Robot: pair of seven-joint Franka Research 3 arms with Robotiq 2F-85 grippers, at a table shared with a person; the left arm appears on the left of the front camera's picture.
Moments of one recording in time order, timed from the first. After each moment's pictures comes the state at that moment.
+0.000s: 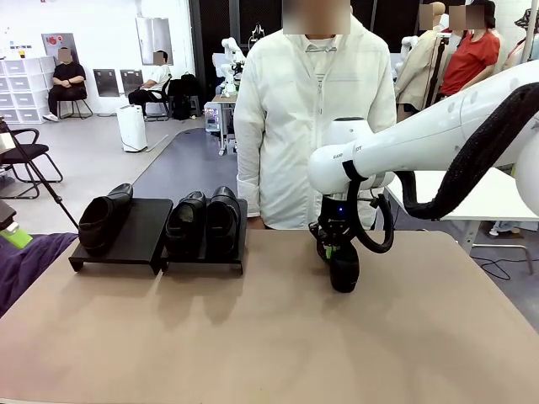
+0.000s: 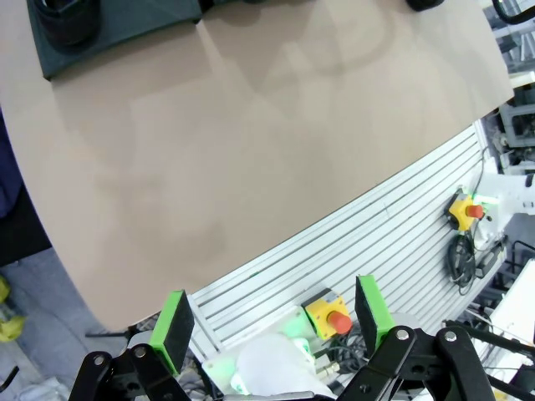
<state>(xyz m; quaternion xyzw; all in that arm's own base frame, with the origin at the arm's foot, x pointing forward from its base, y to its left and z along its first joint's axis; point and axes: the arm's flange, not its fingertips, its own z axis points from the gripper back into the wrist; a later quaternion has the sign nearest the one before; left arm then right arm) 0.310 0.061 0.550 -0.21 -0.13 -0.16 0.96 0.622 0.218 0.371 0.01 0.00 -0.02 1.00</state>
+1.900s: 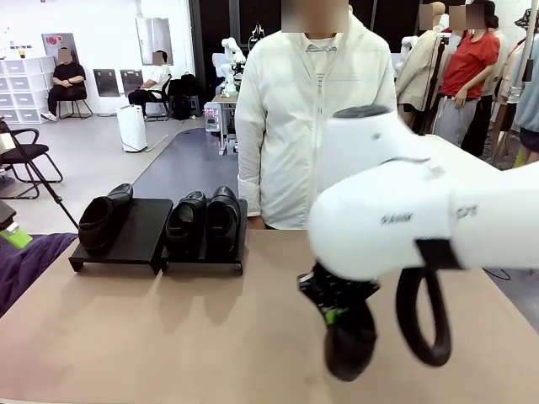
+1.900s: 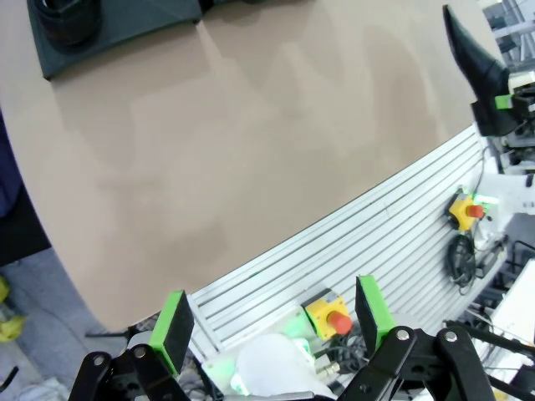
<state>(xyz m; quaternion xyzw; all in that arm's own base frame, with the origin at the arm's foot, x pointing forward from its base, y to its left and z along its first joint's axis) 0.310 0.061 0.550 -0.21 -0.13 -0.16 0.96 0.304 0.293 0.437 -0.01 -0.05 -0.02 1.00</state>
